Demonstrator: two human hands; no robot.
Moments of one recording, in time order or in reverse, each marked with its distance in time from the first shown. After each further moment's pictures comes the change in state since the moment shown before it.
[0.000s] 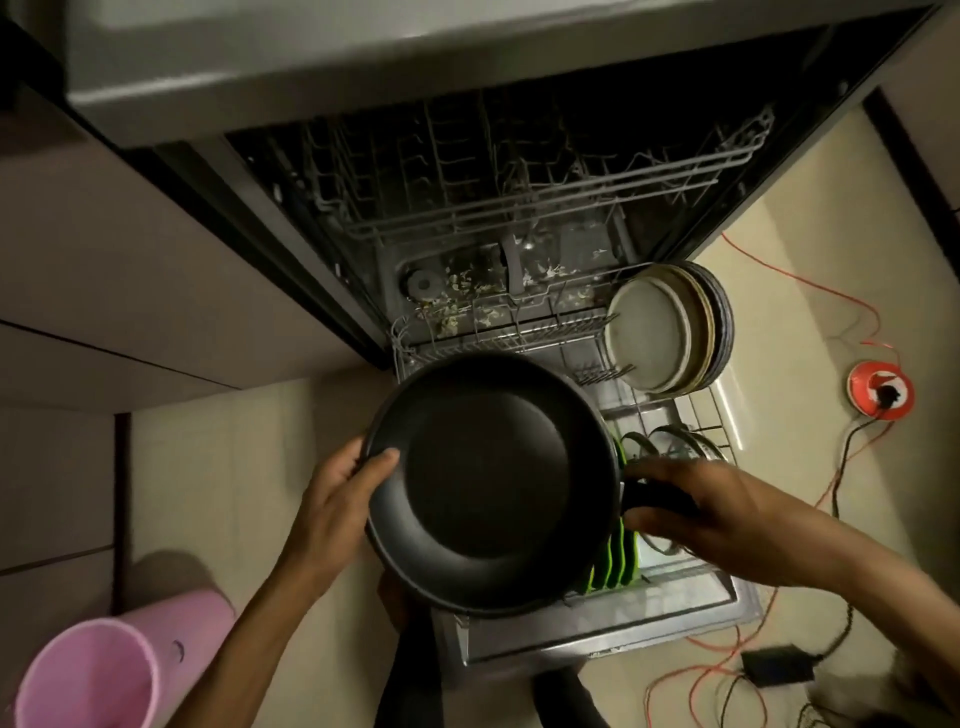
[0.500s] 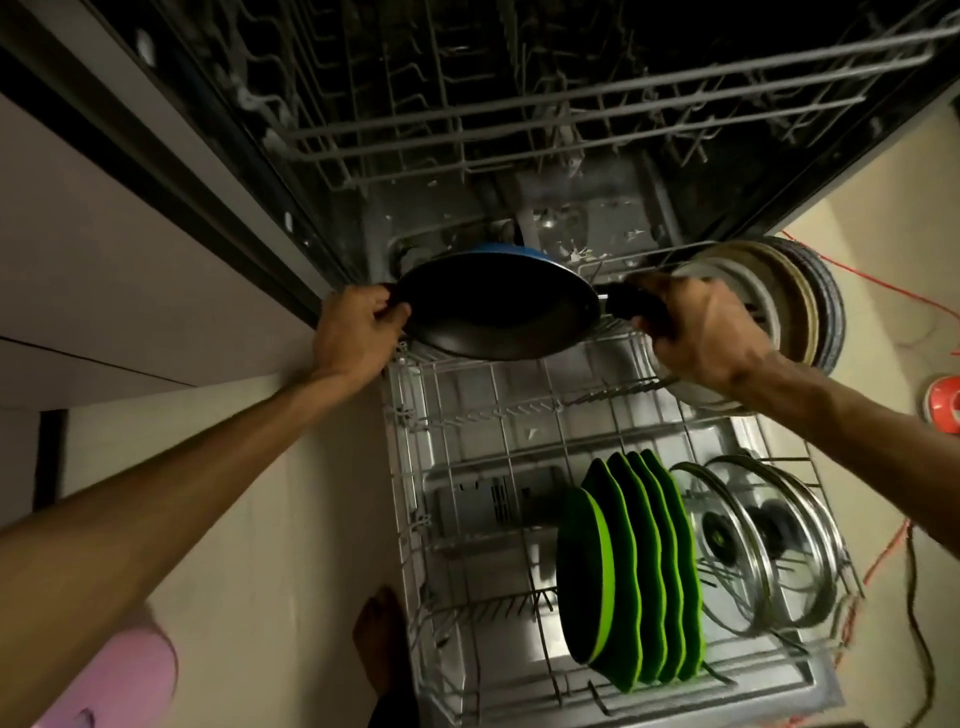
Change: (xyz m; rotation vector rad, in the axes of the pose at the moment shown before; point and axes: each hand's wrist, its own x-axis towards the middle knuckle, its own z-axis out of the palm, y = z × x) left_hand 0.246 -0.035 0.025 0.631 0.175 0.432; right_hand 0.219 0.085 -0.038 -0.313 0.524 0.076
